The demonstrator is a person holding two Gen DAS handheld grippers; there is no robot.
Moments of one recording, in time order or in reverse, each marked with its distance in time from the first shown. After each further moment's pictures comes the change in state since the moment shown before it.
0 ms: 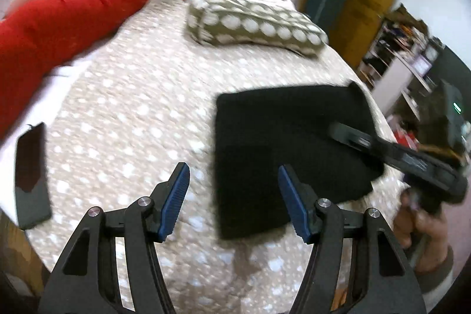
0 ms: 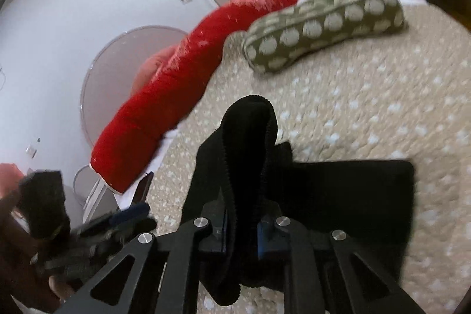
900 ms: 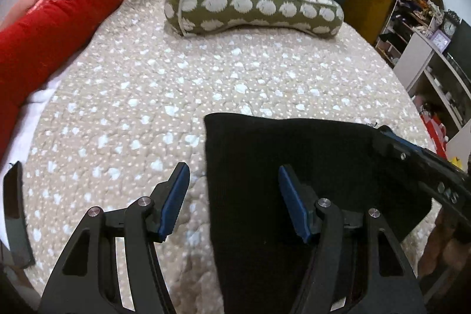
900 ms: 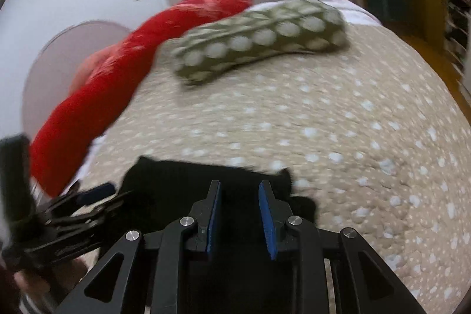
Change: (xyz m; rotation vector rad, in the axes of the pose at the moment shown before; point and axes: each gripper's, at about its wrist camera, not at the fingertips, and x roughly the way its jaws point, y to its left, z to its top) left arm 0.106 -0.038 0.042 0.081 0.102 0.101; right arm -0.001 -0.046 0.018 -0.012 -0.010 -0.366
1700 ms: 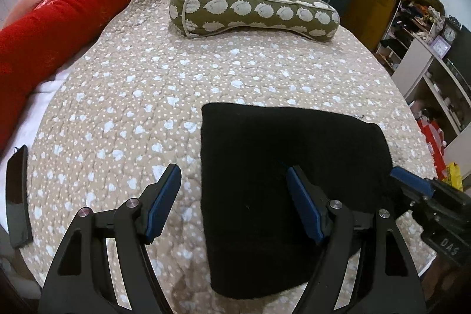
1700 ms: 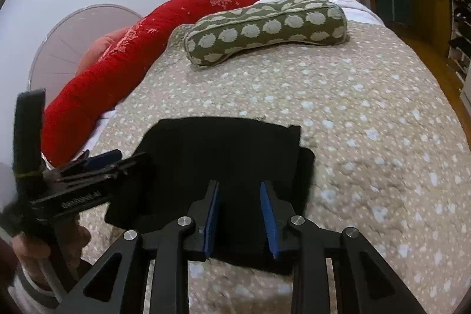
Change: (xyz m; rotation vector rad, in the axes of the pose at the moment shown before) left arm -0.027 -0.009 -0.020 -0.029 -0.028 0.006; right arm -0.043 0.016 -0.039 -0.085 0.048 0.007
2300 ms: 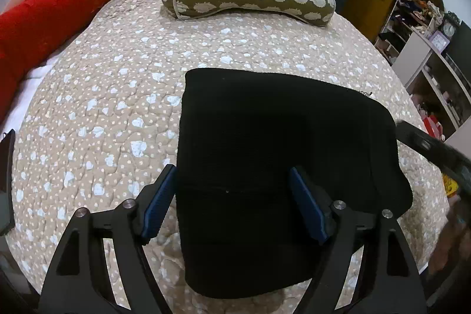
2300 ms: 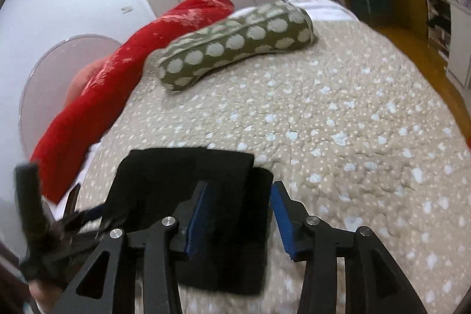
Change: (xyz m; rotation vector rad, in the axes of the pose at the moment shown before) left arm 0.018 -0.011 -0.019 0.001 0.038 -0.013; right arm 0.005 -0.045 0.012 0.155 -0.061 -0.017
